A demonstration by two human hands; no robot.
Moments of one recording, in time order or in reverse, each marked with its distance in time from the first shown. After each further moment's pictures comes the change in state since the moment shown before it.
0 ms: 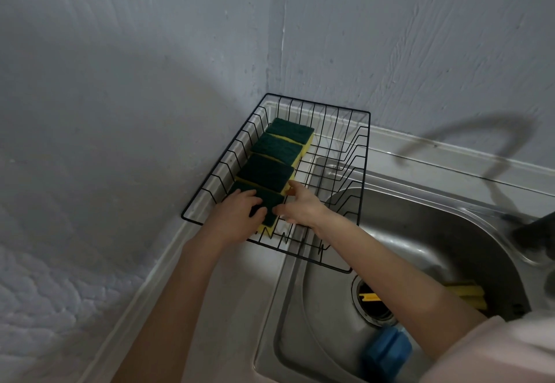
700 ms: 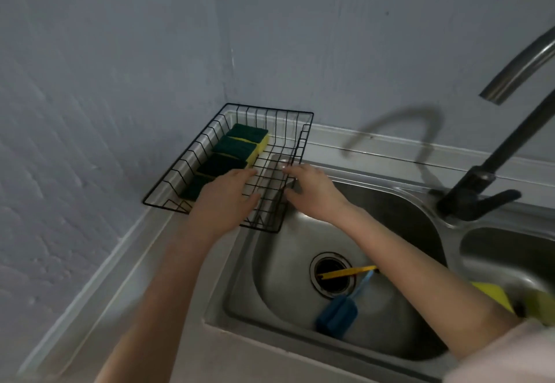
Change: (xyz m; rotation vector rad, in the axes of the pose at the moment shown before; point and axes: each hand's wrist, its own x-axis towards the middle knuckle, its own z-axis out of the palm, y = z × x) left_hand -0.065 0.098 0.002 -0.023 0.300 0.184; right_hand -0.103 0.036 -0.087 -0.637 0.255 -0.370
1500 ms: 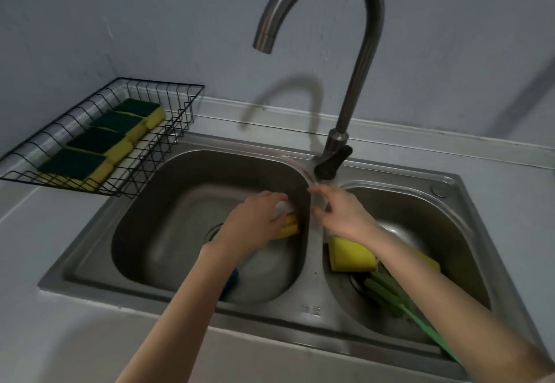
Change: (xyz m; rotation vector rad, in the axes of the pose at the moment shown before) left_hand -0.019 0.226 0.168 -0.085 -0.237 0.126; right_hand -0.171 0.232 -0.074 0.078 0.000 0.211
